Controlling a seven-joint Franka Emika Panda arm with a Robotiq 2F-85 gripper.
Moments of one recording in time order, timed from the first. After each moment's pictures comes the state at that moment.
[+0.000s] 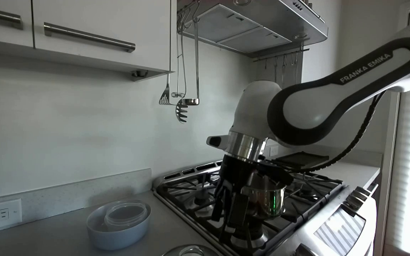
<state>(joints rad) 0.62 0.03 0.40 -2.12 0.27 2.41 -0.52</state>
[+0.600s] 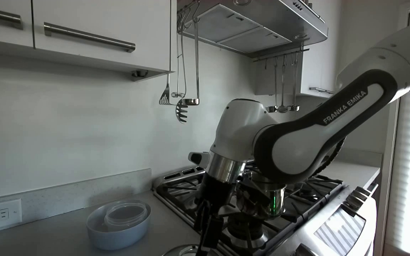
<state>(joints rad) 0.62 0.21 0.43 -2.02 -0.03 2.53 -0.31</state>
